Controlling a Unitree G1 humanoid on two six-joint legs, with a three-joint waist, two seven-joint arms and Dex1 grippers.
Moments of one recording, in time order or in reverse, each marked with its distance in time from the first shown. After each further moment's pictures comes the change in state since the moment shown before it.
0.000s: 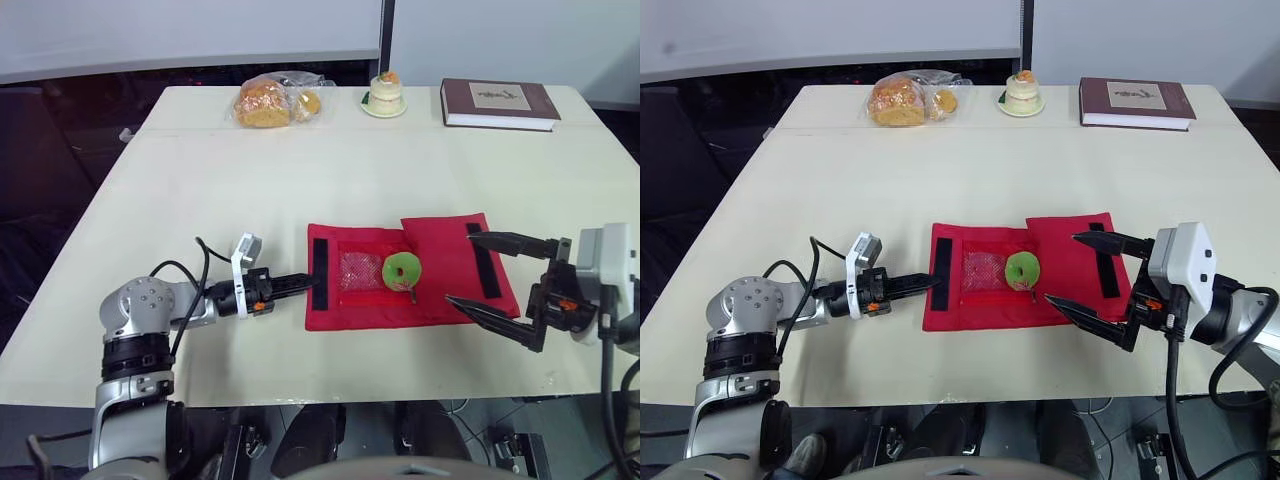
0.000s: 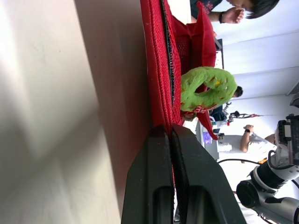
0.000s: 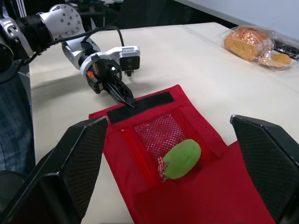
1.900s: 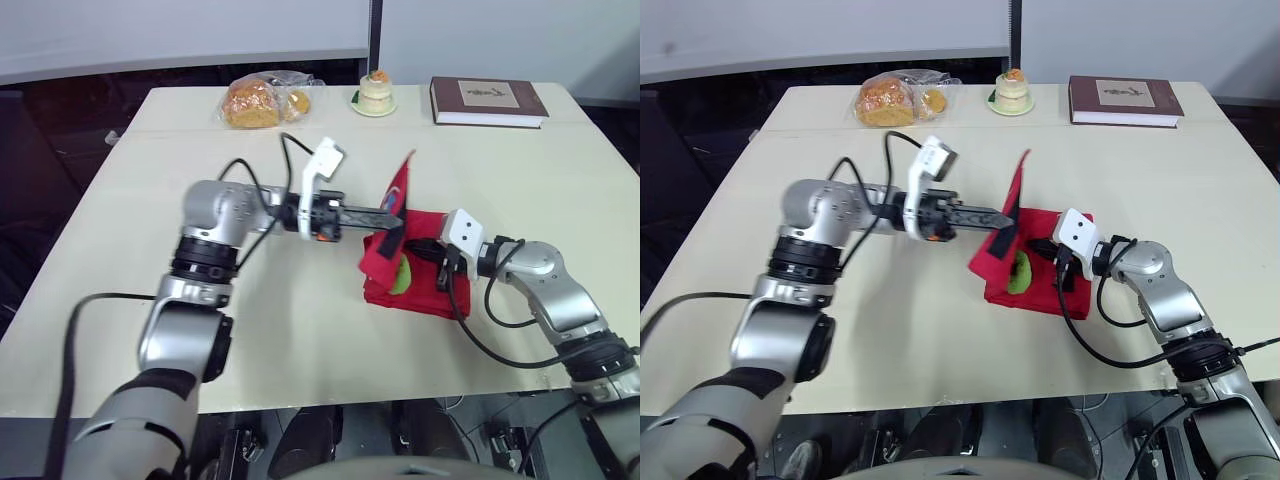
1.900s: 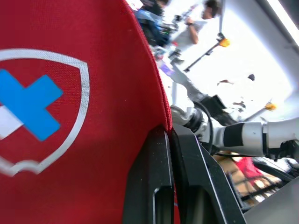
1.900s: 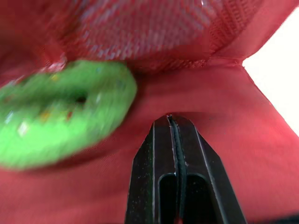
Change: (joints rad) left arm -0.522 -0.179 -0.437 0.112 0.241 -0.317 -0.474; right arm -0.513 0.294 0.605 0.847 -0.702 -0.358 0.100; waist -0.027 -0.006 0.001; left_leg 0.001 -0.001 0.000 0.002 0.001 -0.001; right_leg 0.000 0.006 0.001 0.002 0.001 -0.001
